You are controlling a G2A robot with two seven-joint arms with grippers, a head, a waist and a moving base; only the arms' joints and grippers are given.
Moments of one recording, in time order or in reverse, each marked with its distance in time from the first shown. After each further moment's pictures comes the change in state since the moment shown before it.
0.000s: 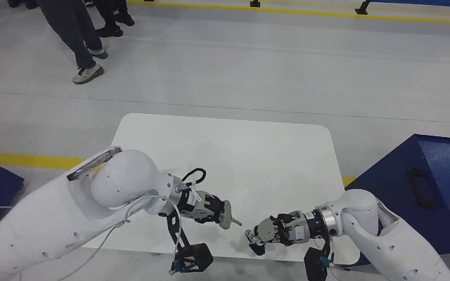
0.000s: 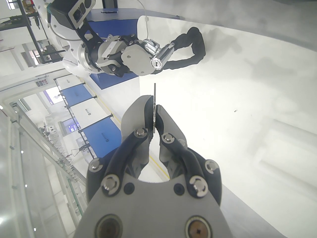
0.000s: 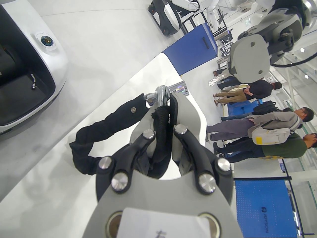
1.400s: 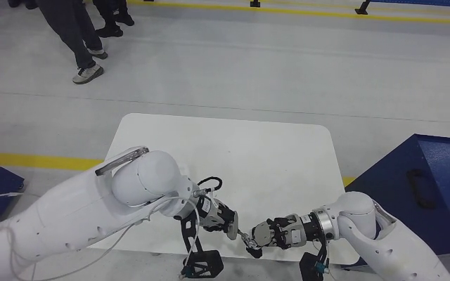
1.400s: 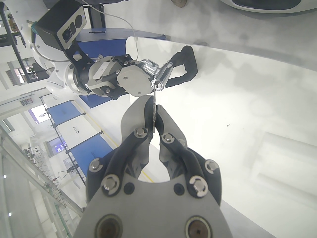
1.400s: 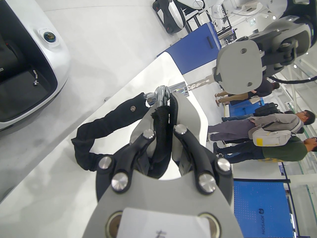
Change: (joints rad) left arm -0.096 -0.081 0.132 0.065 -0.007 -0.055 0.037; right arm -0.003 0.003 -0.018 -0.034 -0.016 0.002 0.037
